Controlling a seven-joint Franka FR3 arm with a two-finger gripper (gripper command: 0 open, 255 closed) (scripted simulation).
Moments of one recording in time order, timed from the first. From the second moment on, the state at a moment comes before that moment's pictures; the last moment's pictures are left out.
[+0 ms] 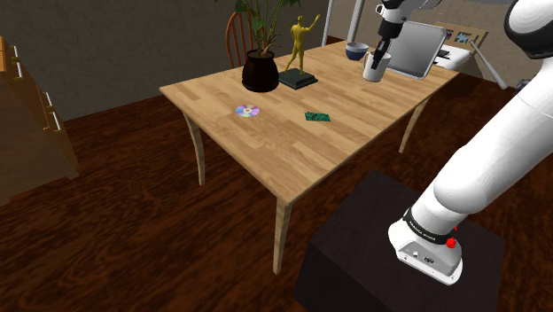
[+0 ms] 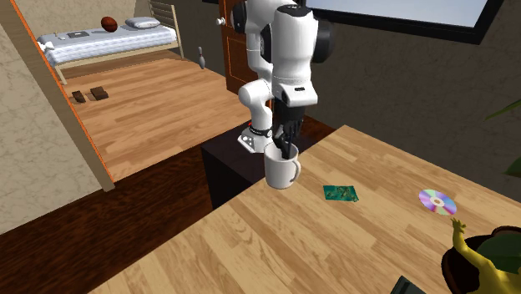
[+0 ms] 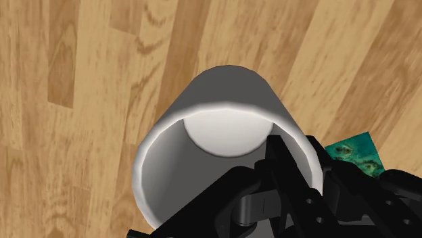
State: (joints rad) arm -0.10 -0.11 -0.56 -1.87 -0.05 1.88 -0.84
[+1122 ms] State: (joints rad) arm 0.04 -0.06 -0.38 -1.80 -0.05 1.84 -0.52
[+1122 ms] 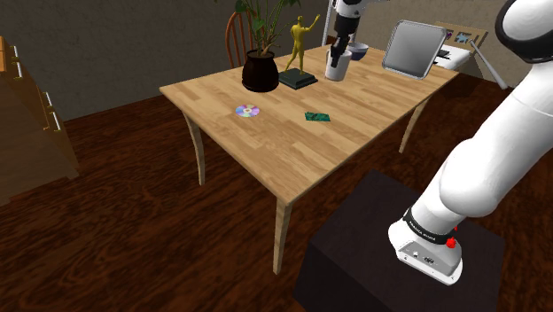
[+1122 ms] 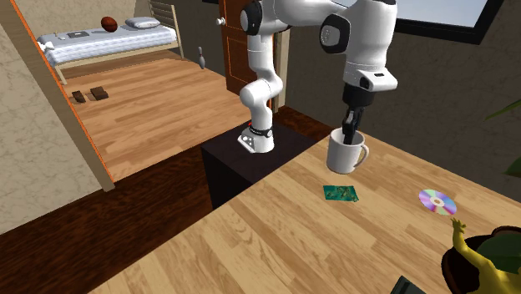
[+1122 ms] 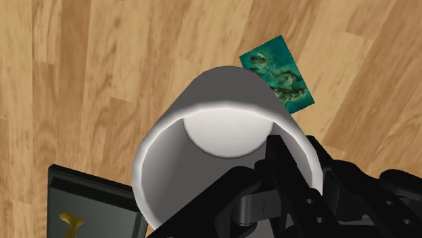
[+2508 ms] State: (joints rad) arm 0.22 0.36 -0.21 -1.24 0.02 1.68 -0.16
